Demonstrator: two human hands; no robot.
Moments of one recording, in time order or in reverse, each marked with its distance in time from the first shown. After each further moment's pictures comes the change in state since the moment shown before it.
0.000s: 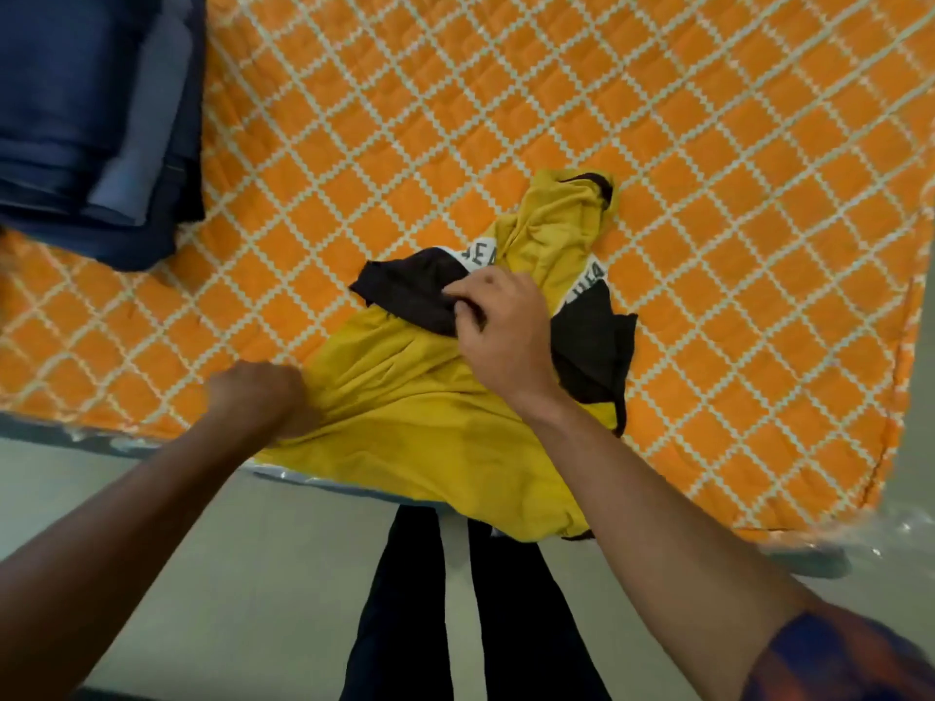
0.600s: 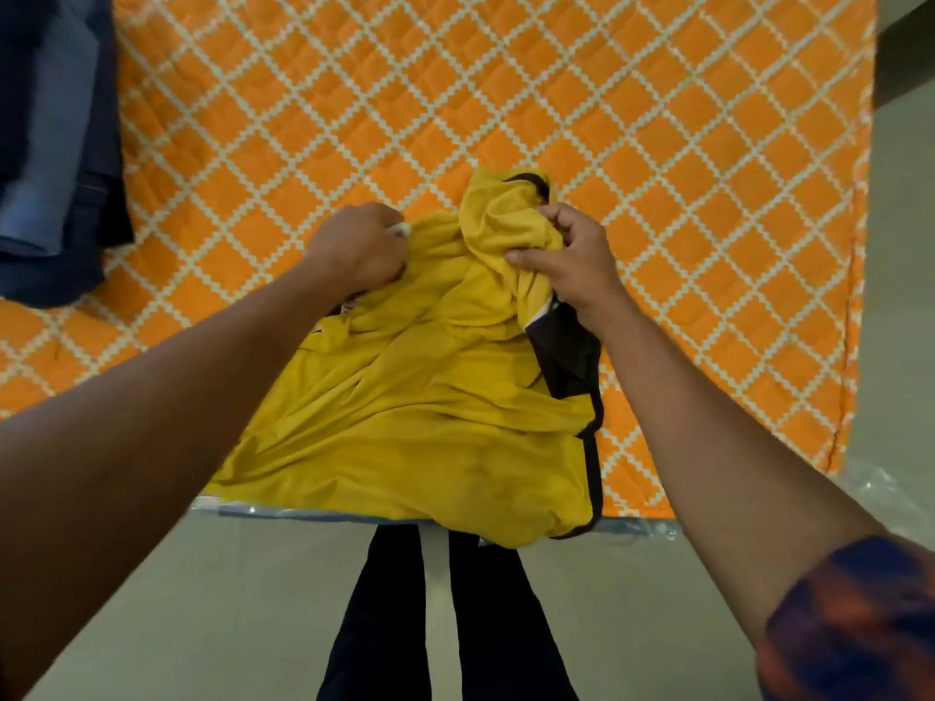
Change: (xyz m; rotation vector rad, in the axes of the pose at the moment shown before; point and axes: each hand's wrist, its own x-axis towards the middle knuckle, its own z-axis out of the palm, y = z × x) left_hand 0.055 0.098 -0.137 -0.679 0.463 0.409; right_hand 0.059 0.082 -0.069 0.478 -0.090 0.548
